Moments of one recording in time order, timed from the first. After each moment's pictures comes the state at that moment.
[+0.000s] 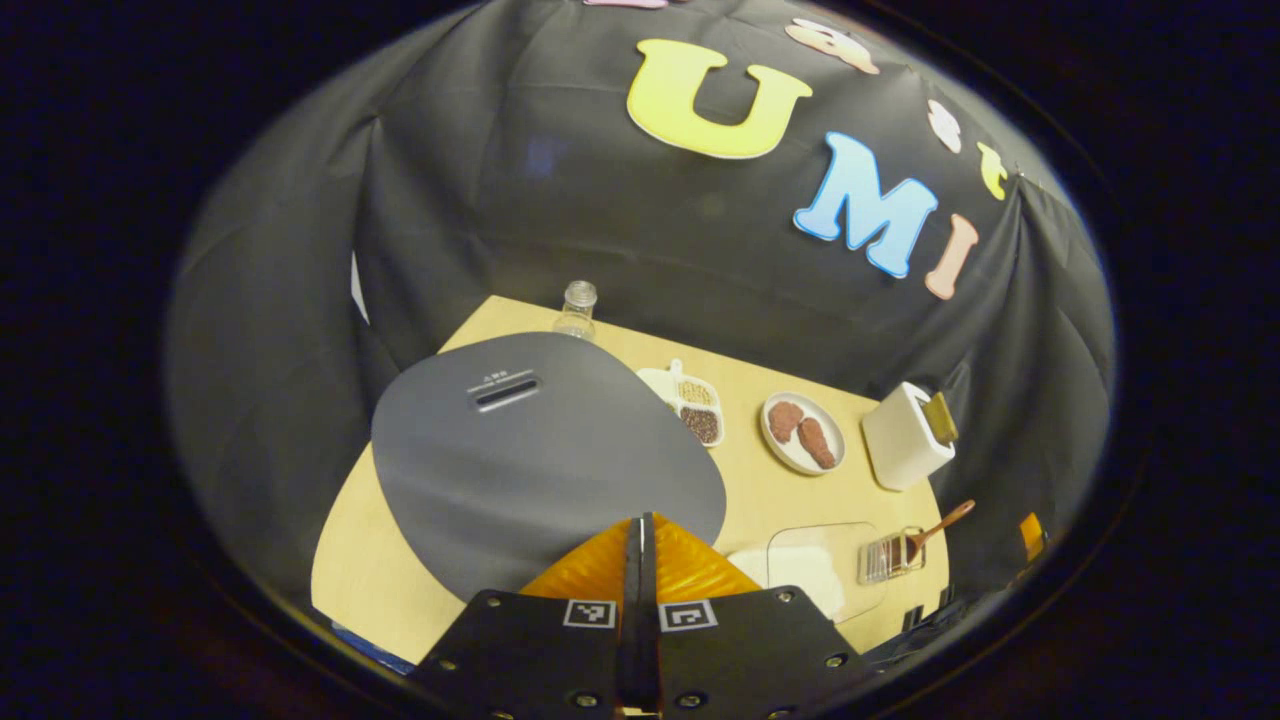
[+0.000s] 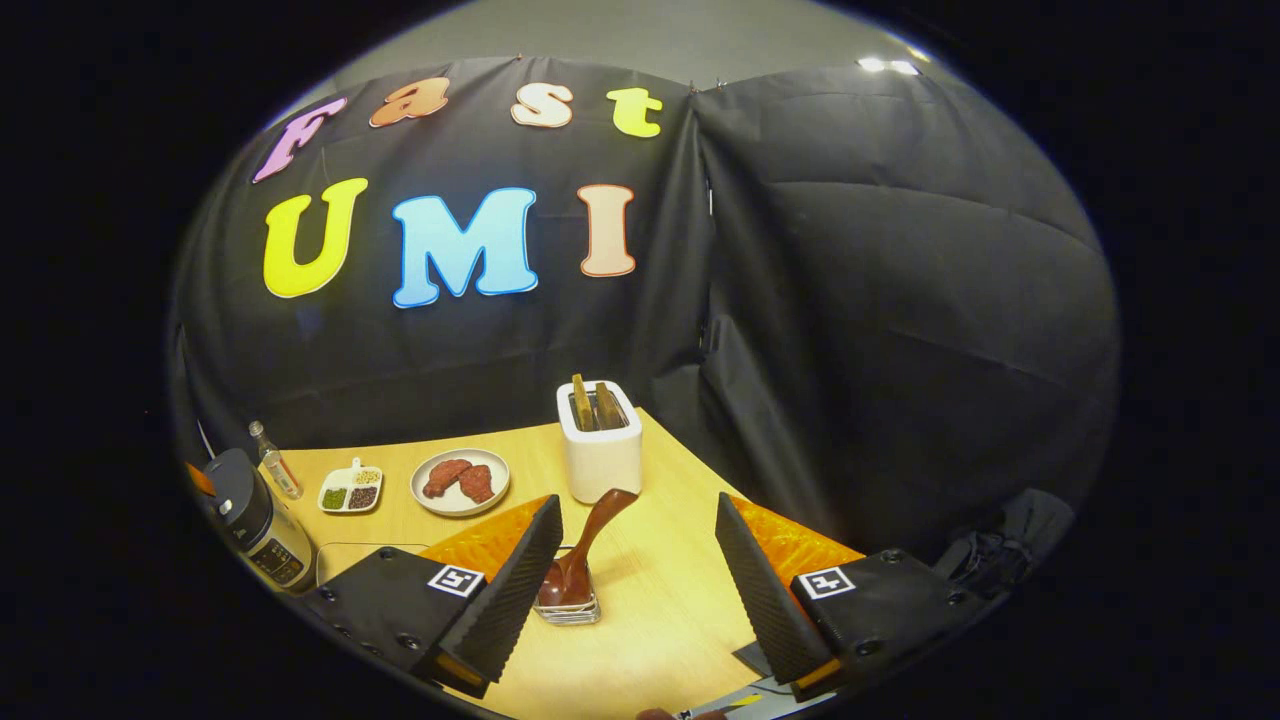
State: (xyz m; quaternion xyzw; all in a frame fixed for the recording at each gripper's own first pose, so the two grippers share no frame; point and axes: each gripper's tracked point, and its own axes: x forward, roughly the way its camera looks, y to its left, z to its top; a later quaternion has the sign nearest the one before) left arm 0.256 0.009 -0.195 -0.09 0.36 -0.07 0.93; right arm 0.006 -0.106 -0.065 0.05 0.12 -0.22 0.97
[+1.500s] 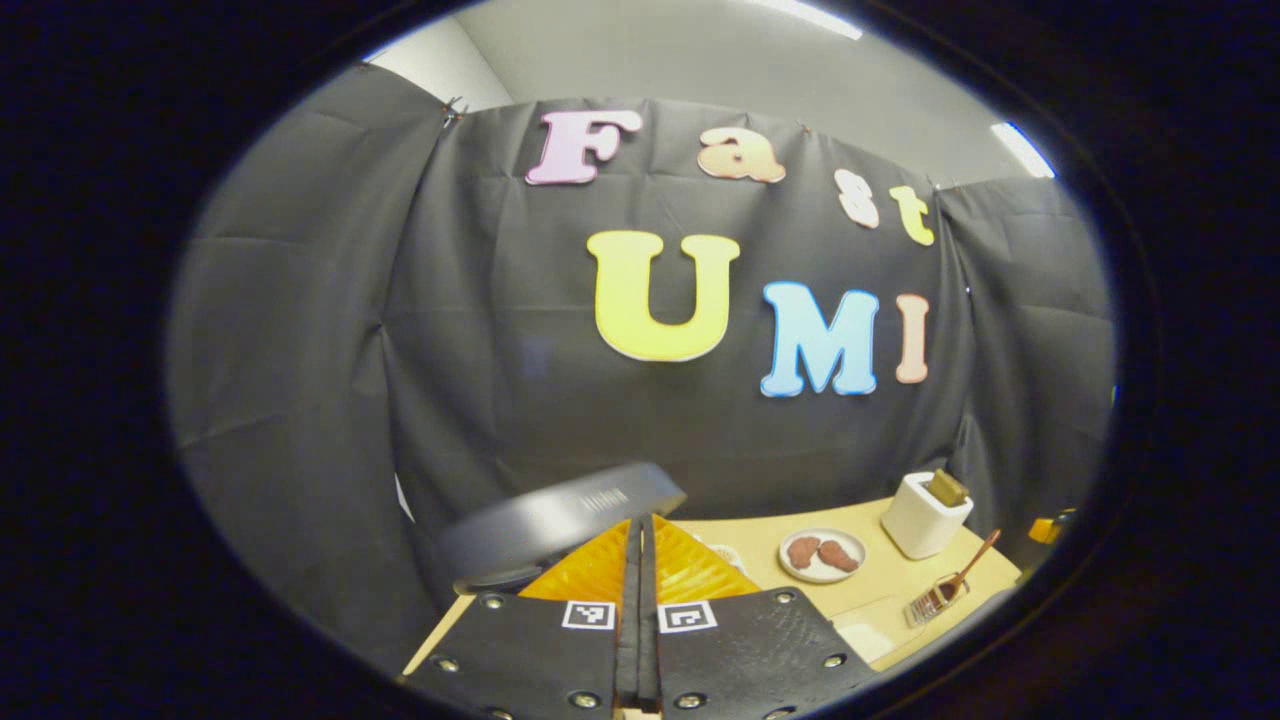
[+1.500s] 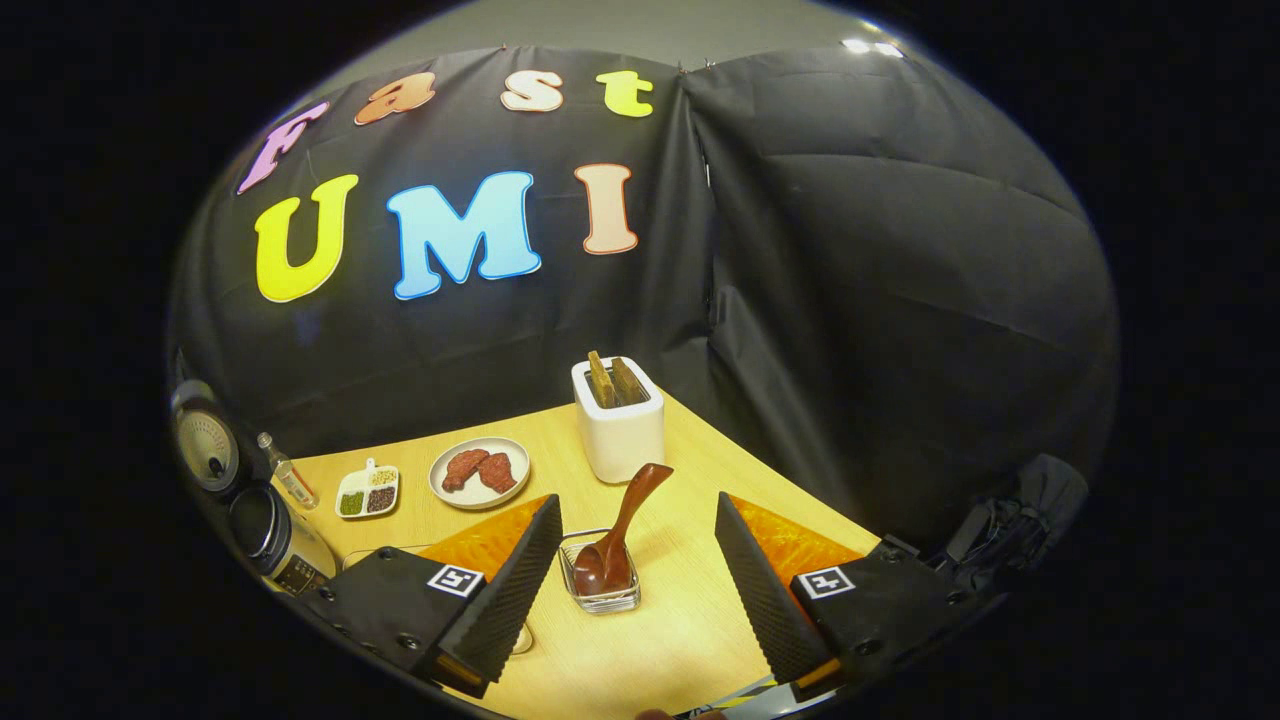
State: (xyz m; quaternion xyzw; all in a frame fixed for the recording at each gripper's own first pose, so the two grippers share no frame) left arm 0.226 0.032 0.016 0.01 0.04 -0.03 1.00; right arm 0.035 -0.088 -0.081 0.09 0.15 -0.20 0.96
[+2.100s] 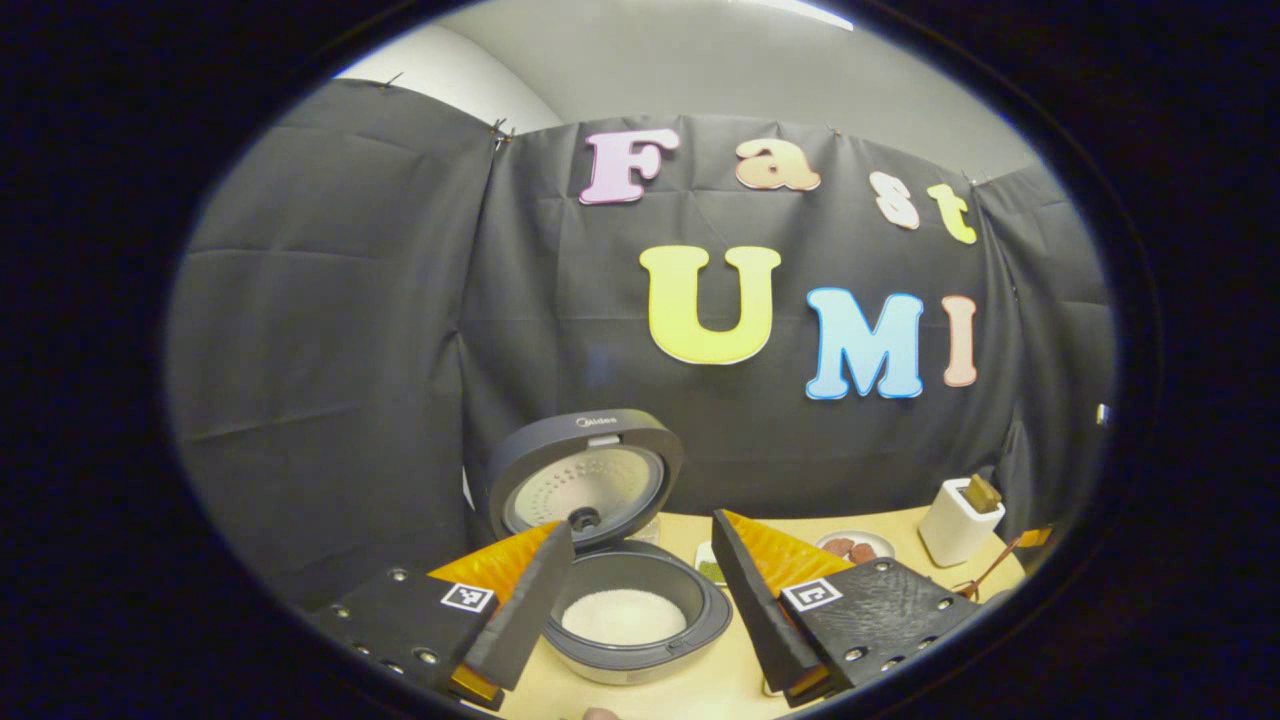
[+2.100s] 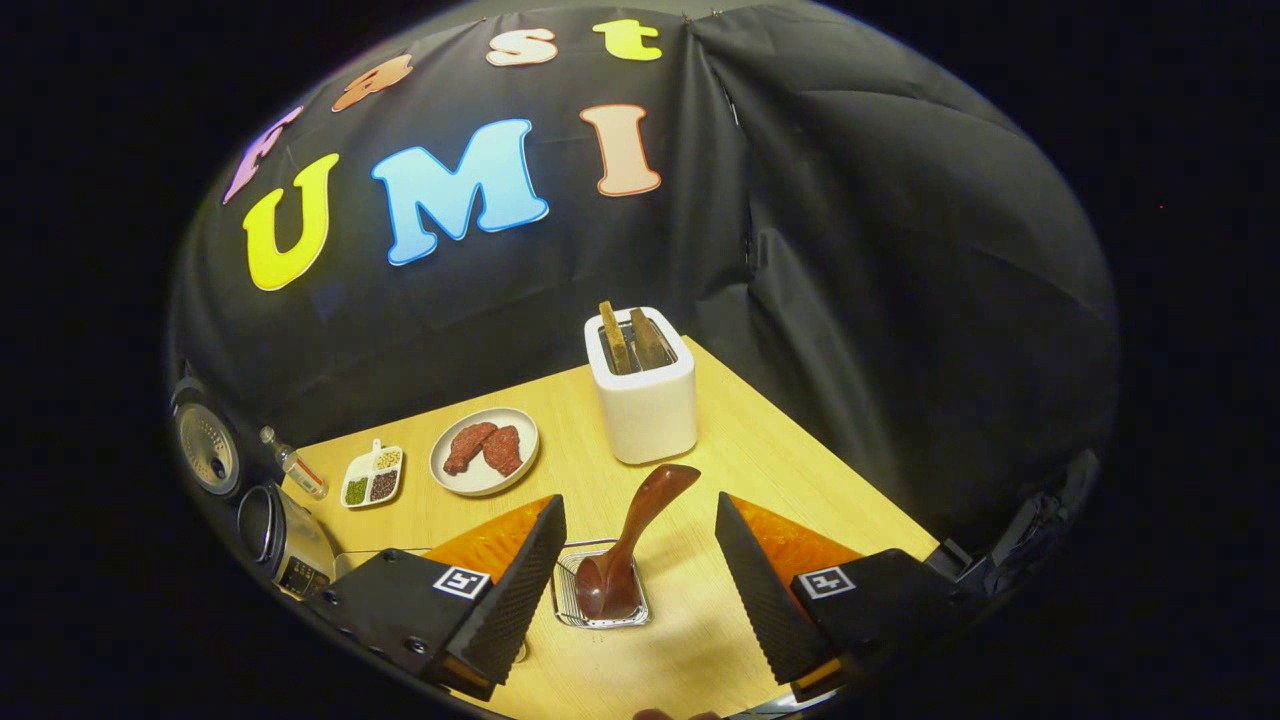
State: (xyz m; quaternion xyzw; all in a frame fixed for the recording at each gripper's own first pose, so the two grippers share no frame) left arm 0.162 0.013 -0.010 0.01 0.05 0.08 1.00; right arm 0.111 -0.116 -0.137 0.13 0.23 -0.13 0.95
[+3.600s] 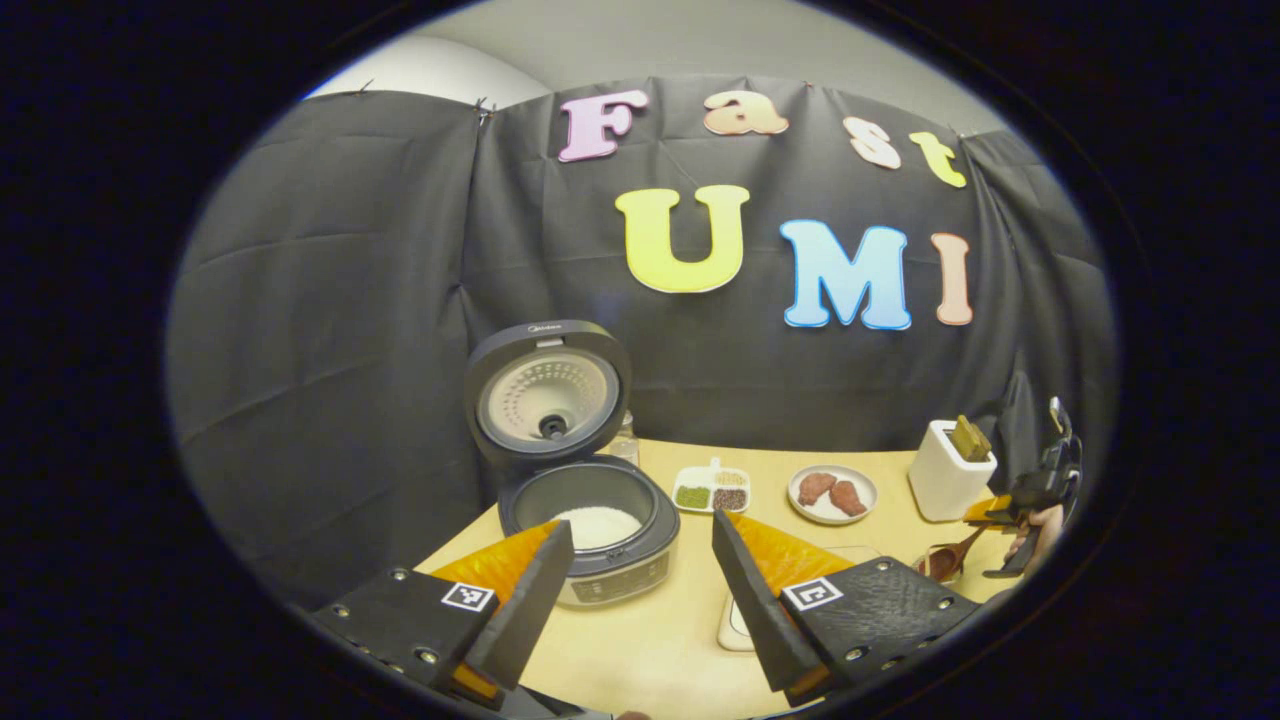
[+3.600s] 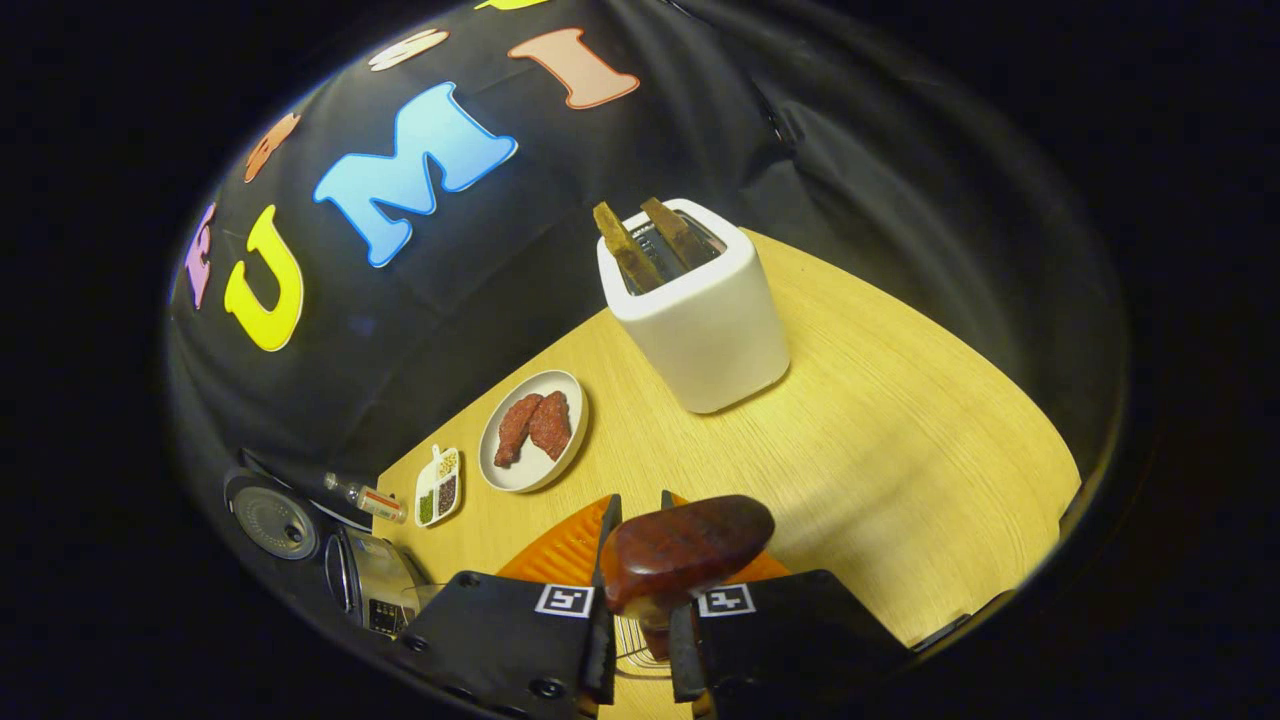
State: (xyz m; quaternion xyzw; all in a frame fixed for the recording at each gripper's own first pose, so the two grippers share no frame) left arm 0.110 -0.076 -0.069 0.03 0.14 0.10 0.99; right arm 0.188 -0.093 -0.190 0.29 0.29 -0.02 0.91
